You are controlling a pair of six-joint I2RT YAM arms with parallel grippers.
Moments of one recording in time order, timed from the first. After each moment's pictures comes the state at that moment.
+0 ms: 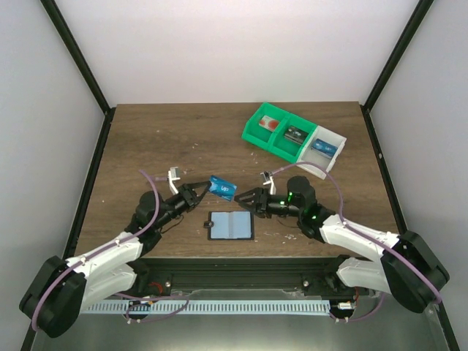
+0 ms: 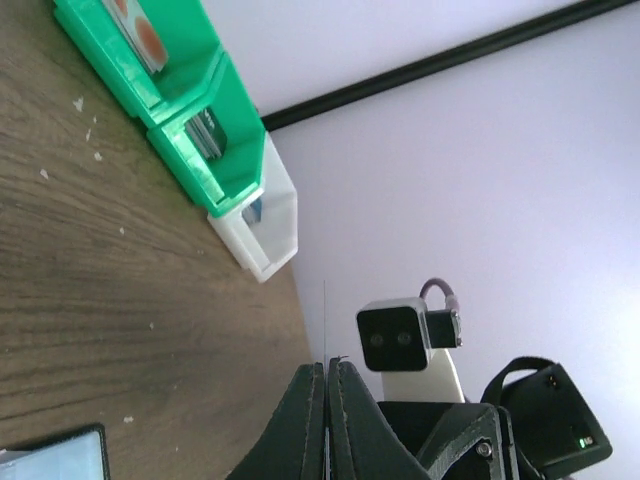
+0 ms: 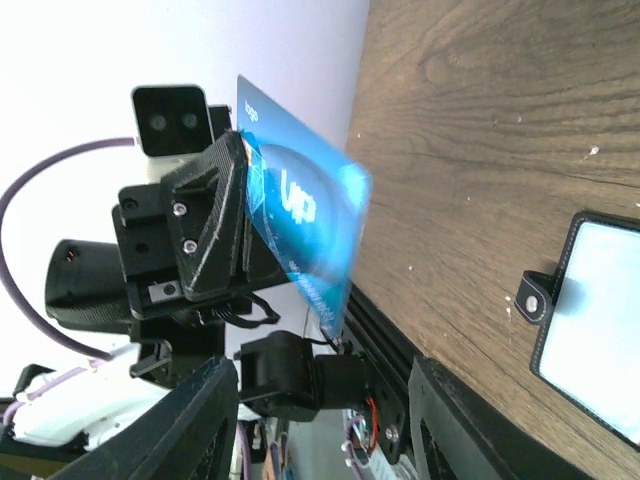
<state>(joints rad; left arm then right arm) -0.57 0.98 0.25 0.68 0.35 -1.22 0.68 1.15 0.45 0.45 -0.66 1.17</state>
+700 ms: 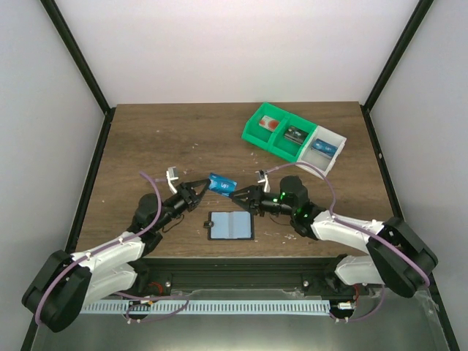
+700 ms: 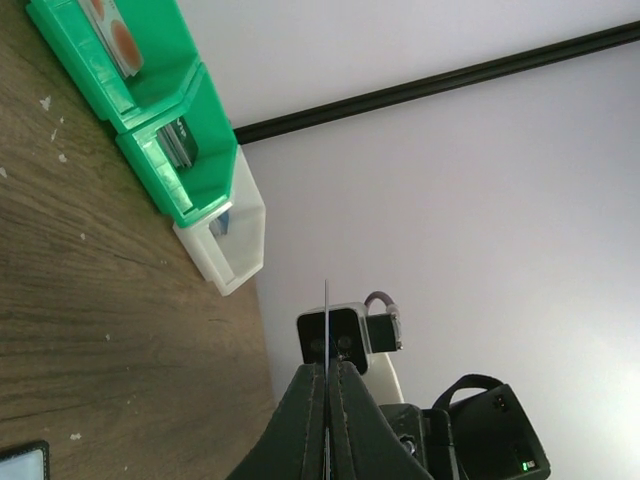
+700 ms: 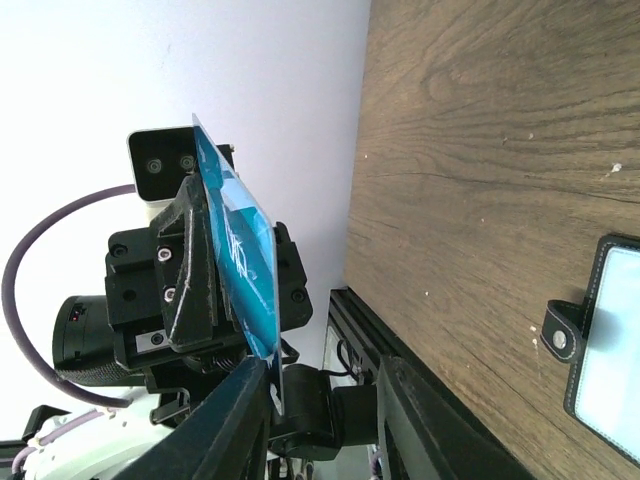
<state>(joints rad) -0.57 1.03 0.21 0.86 0.30 -1.35 0.72 1.27 0.47 0.60 -0.58 1.29</state>
